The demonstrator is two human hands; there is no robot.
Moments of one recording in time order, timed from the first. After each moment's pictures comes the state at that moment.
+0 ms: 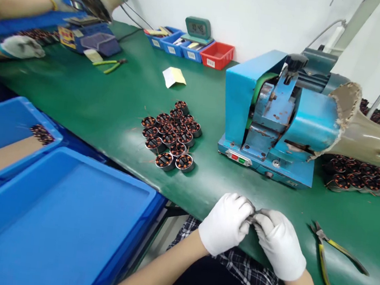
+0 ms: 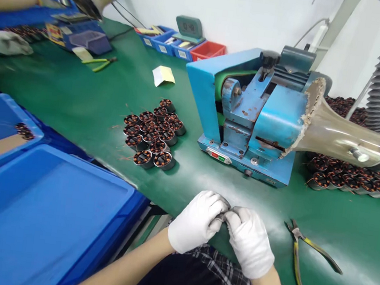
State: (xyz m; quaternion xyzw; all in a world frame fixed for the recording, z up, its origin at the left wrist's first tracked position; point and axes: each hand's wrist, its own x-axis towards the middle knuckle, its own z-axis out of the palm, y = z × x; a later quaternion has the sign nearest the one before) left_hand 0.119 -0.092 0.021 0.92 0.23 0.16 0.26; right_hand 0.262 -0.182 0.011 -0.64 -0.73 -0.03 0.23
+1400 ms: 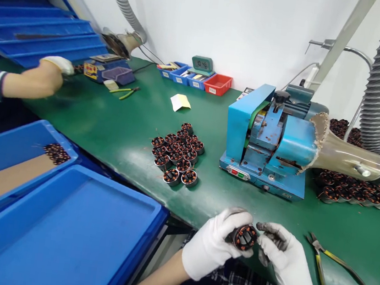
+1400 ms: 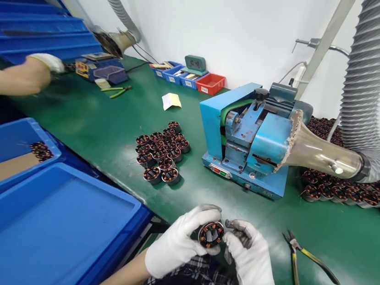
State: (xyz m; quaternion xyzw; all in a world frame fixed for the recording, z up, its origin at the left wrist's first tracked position) left_hand 0.090 -0.096 0.050 0.84 0.20 0.30 0.42; right_hand 0.236 -0.185 0.066 -0.70 -0.30 0.43 0.50
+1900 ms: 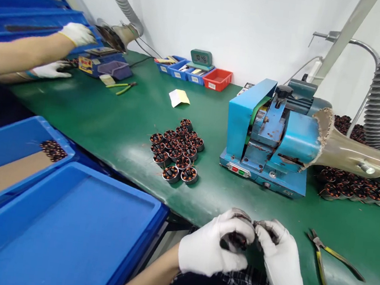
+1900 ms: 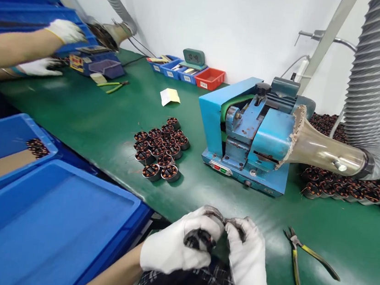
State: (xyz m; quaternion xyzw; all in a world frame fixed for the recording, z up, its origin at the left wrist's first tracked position) left_hand 0.086 -0.088 0.061 0.82 0.14 0.23 0.50; right_hand 0.230 -0.180 0.051 -0.75 -0.36 0.29 0.46
